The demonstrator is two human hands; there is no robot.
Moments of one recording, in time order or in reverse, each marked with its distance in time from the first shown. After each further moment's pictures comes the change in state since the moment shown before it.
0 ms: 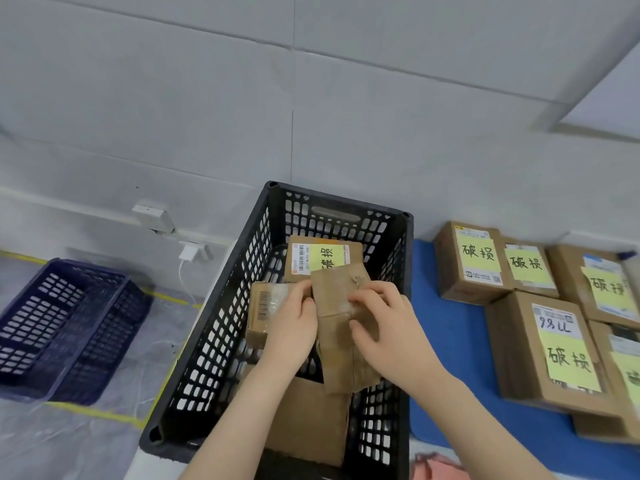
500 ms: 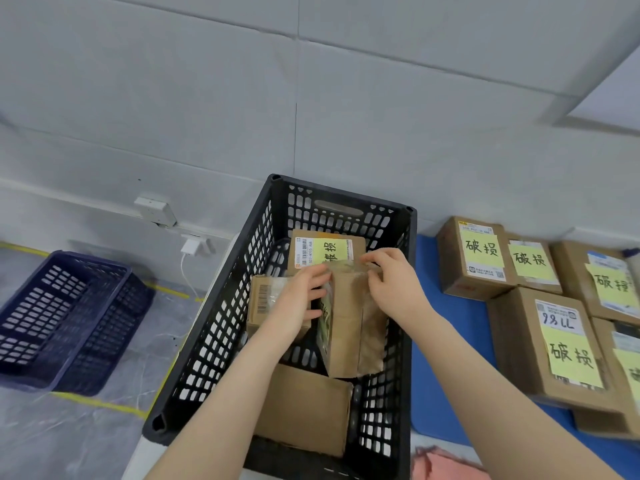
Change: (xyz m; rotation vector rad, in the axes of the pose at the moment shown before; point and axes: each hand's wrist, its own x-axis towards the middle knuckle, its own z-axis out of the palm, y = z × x) left_hand 0.023 0.024 -0.008 -0.358 -0.183 -0.235; right_hand 0.063 0.020 0.000 0.076 -0.042 0.214
